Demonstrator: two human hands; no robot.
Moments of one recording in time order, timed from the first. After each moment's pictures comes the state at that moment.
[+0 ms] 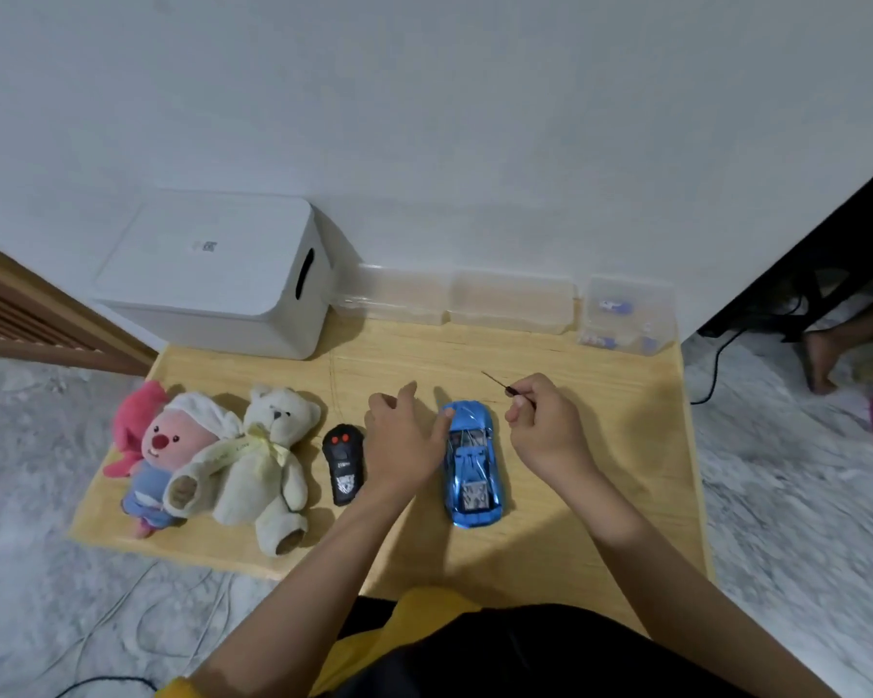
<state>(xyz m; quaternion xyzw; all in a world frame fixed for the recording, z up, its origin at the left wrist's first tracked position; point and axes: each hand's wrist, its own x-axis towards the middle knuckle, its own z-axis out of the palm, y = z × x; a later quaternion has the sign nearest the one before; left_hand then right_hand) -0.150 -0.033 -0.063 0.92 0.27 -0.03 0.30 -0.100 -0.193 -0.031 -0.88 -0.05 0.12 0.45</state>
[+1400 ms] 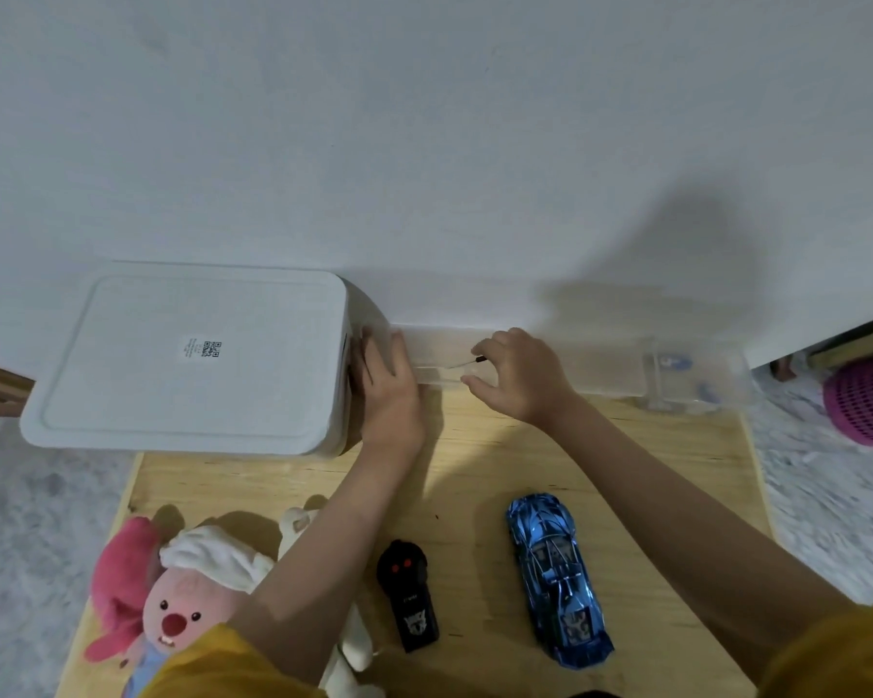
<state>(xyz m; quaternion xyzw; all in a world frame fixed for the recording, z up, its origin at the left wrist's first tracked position) -0.001 0.101 -0.085 0.95 0.17 0.03 0.27 0.069 -0.054 -0.054 -0.95 -0.28 0.04 0.16</state>
